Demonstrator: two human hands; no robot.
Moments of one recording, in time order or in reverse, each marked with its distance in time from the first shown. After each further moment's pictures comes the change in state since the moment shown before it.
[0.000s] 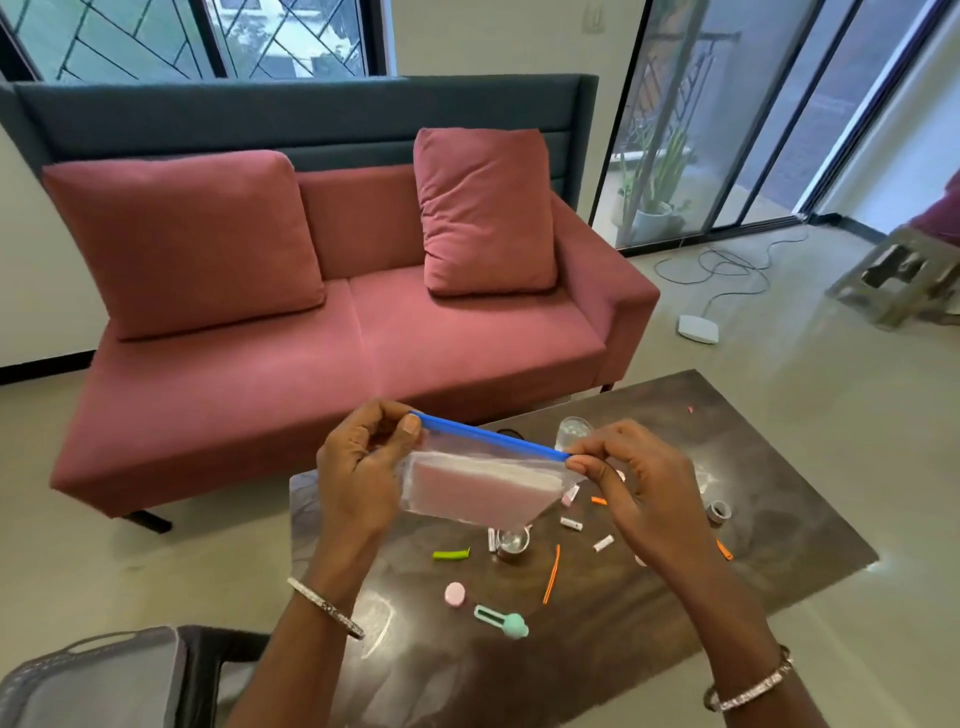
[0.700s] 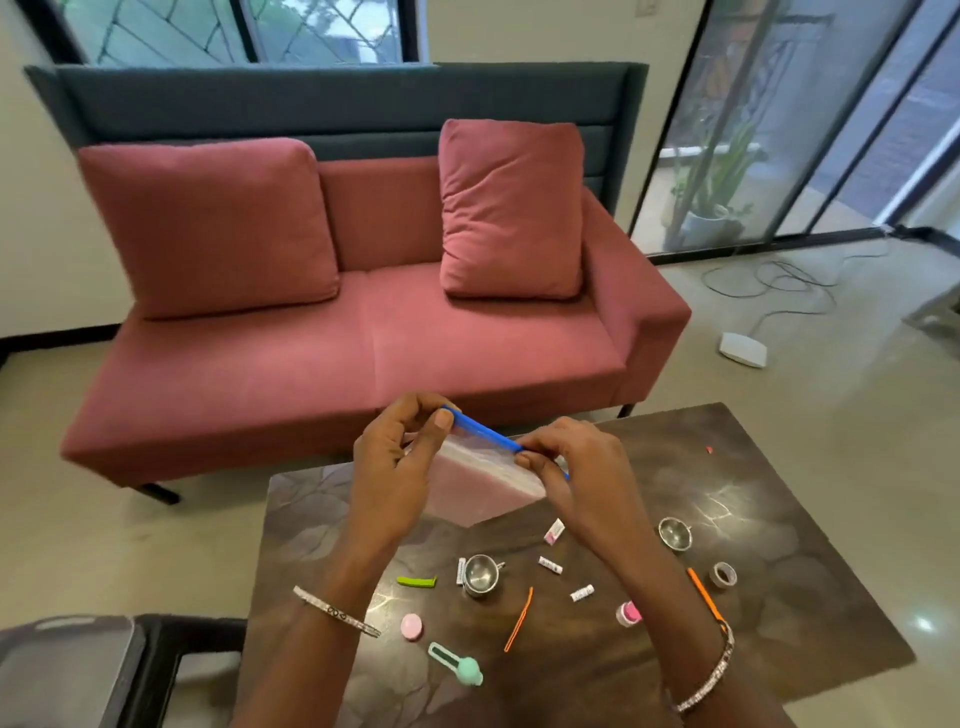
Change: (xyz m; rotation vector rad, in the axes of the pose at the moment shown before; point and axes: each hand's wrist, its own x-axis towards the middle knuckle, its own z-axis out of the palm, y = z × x) left_hand 0.045 0.006 0.126 0.057 -0.054 -0.015; right_hand 0.100 0.082 -0.003 -0.038 -0.270 0.041
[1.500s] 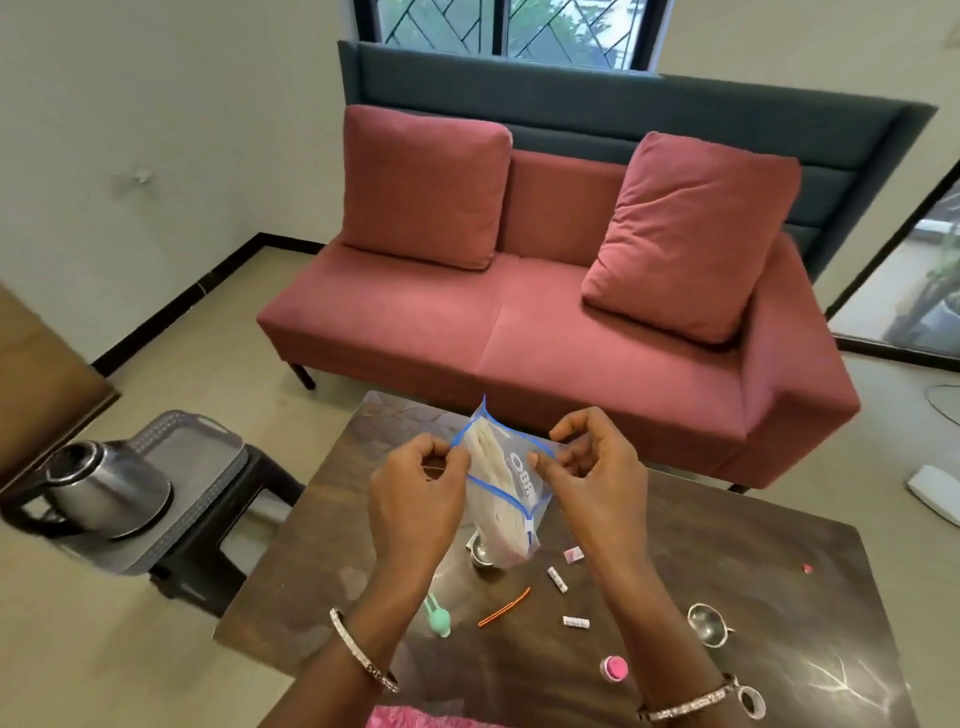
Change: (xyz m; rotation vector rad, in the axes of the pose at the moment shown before) left_hand -0.093 0.013 0.096 0.463 0.731 -0.400; right_hand -0.012 0.049 -0.023 0.523 -0.119 0.082
